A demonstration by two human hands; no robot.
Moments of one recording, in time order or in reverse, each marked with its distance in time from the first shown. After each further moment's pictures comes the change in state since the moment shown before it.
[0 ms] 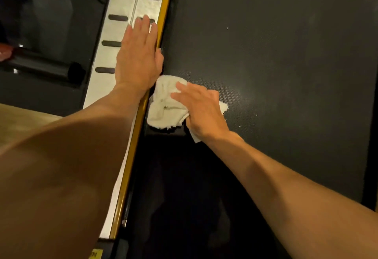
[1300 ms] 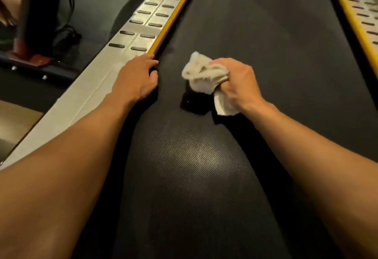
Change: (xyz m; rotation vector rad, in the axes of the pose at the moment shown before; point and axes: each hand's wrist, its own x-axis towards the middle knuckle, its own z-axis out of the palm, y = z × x) left_hand -0.130 0.026 0.016 -0.288 0.178 -0.059; right_hand -0.065 0.062 -0.032 0.039 0.467 -0.174
